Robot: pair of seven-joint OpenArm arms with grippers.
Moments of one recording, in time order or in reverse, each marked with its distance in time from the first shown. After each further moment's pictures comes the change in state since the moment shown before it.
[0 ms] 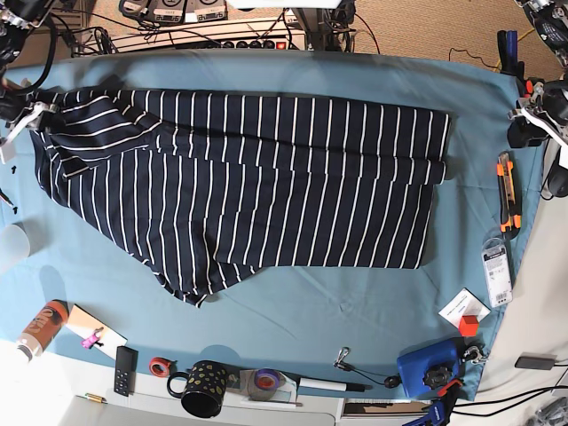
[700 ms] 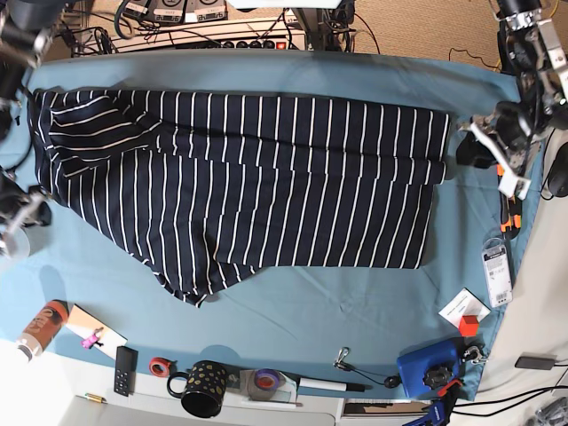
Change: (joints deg) left arm -5.5 -0.2 21.0 -0.2 8.7 0.8 -5.7; right arm 30.1 7.0 -30.3 -16.2 -23.7 -2.3 21.8
